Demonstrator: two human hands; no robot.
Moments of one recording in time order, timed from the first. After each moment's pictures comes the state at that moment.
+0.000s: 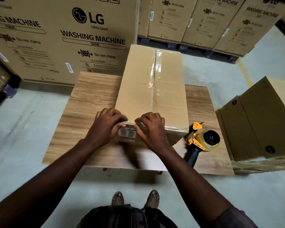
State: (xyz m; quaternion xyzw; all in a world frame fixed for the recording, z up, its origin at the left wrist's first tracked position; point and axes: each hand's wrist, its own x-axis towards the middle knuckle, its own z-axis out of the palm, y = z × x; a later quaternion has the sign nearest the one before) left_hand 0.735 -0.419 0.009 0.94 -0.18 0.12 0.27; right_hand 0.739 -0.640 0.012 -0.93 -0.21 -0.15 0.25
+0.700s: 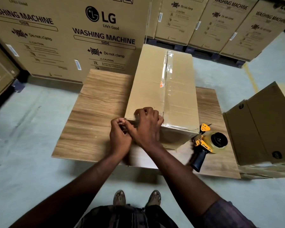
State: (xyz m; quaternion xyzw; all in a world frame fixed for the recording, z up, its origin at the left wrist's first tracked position) left_hand 0.694 -0.470 -0.021 0.75 0.20 0.13 0.62; right_hand 0.732 -0.563 0.014 -0.97 -0.07 -0.14 0.19
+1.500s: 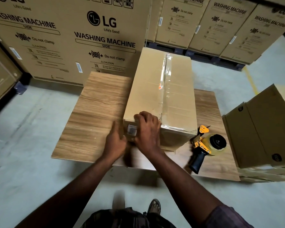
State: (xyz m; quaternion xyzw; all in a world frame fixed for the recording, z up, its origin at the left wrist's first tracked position) left_hand 0.683 -0.450 -0.026 0.86 0.14 0.03 0.48; right_hand 0.720 -0.582 0.002 -0.95 -0.15 -0.16 0.21
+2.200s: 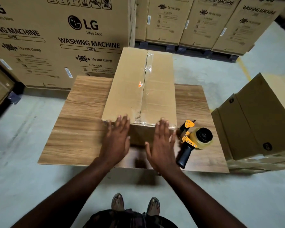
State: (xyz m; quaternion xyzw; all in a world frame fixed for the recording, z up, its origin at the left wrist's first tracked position) left_hand 0.691 -0.513 -0.014 0.98 -0.13 0.10 0.12; right_hand 0.678 -0.710 -0.024 -0.99 -0.08 -0.09 0.07
